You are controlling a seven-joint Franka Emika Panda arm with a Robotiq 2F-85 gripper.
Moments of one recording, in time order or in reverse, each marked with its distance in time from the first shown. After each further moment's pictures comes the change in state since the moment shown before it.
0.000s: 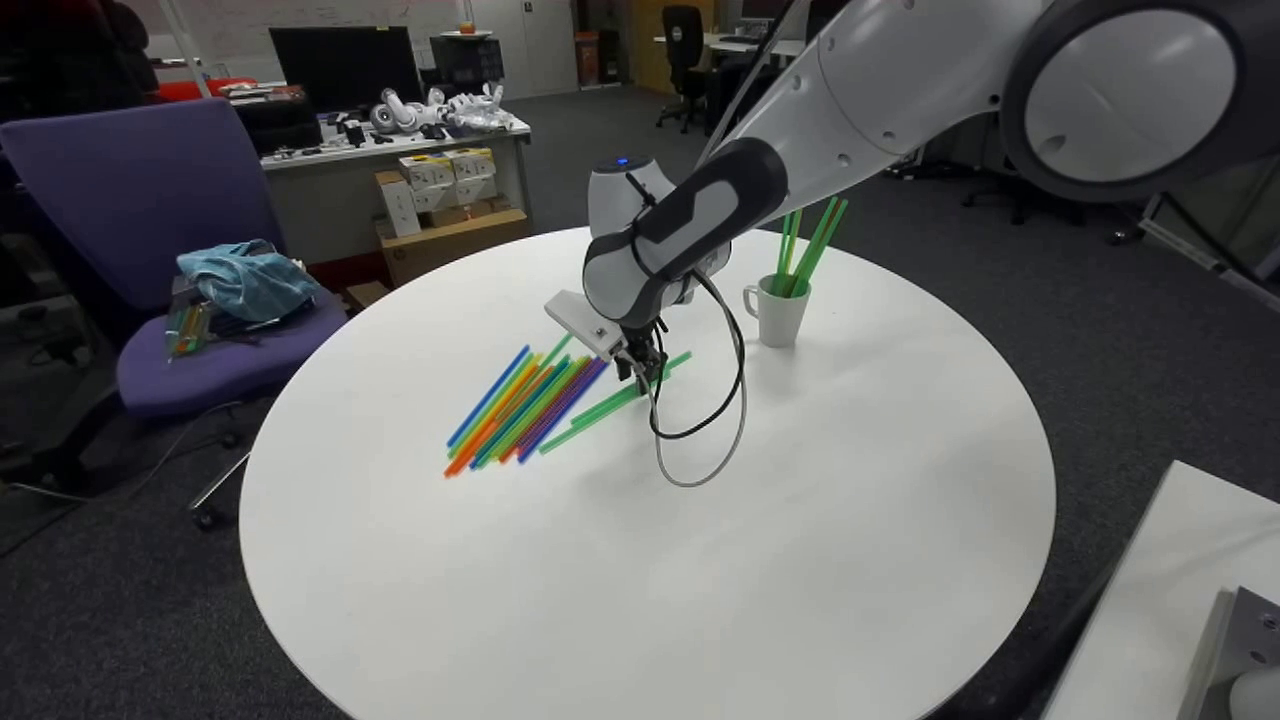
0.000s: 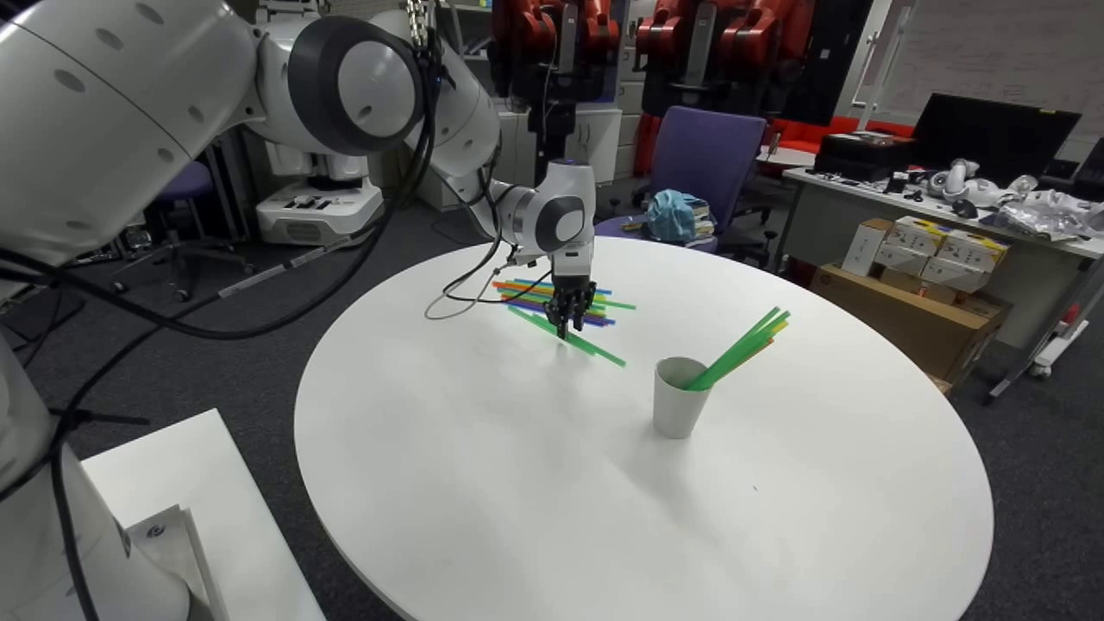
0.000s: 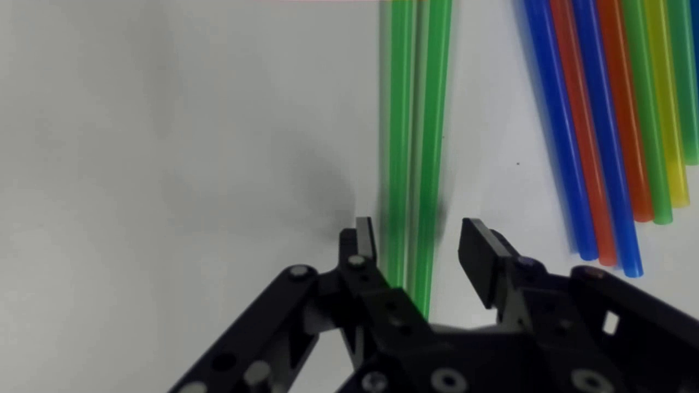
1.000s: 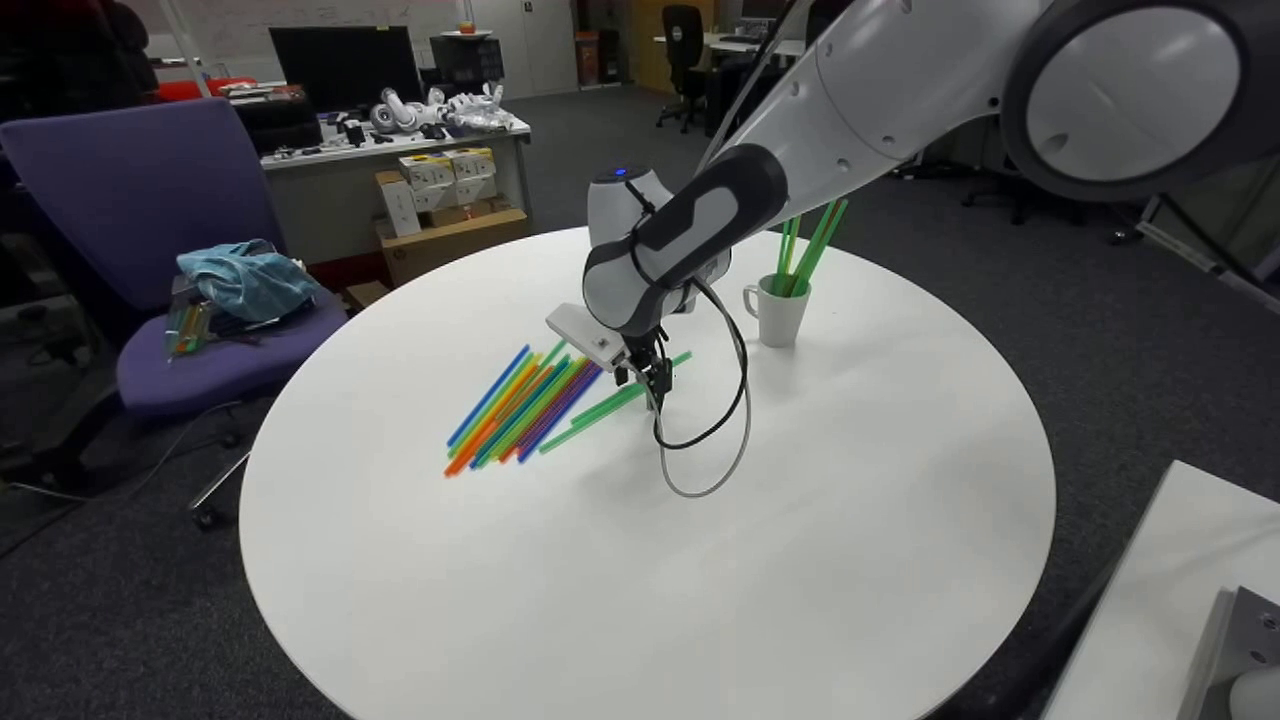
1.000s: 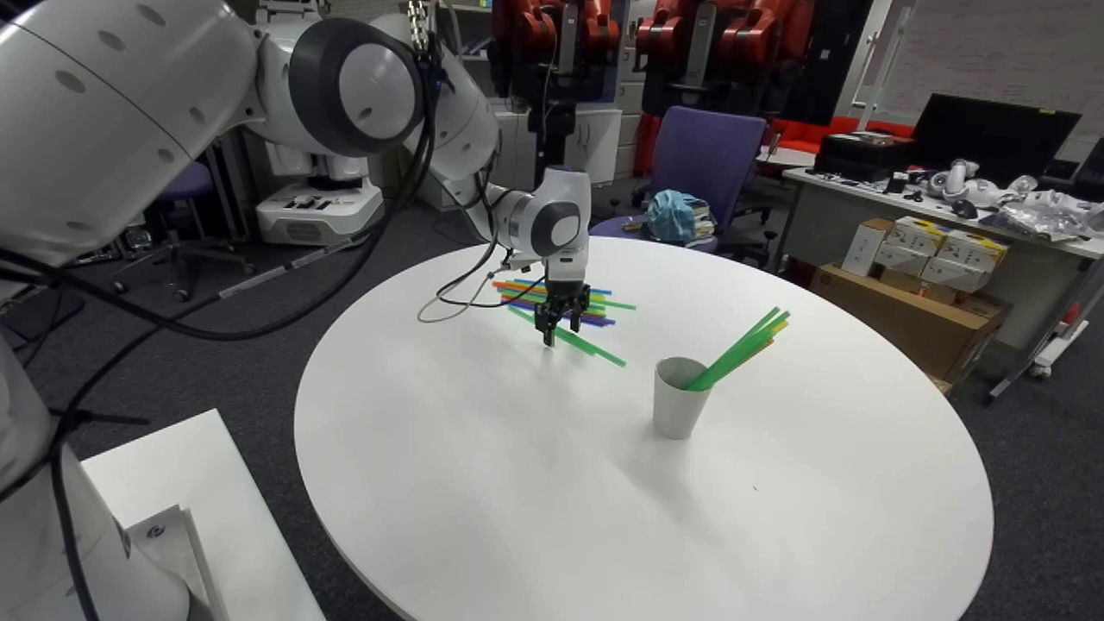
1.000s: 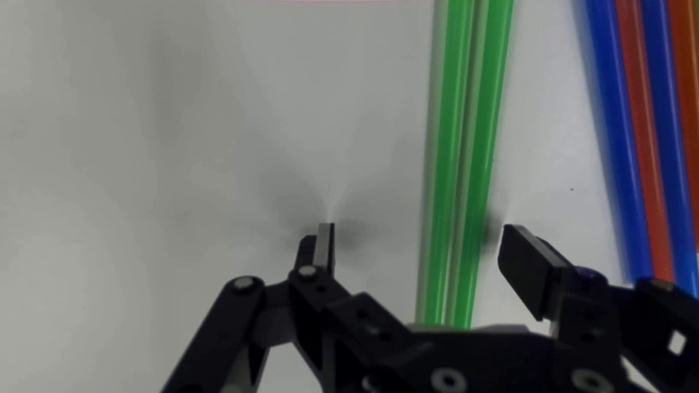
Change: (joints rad) arm 0.000 0.001 0.013 -0.019 0.001 -0.023 -0.004
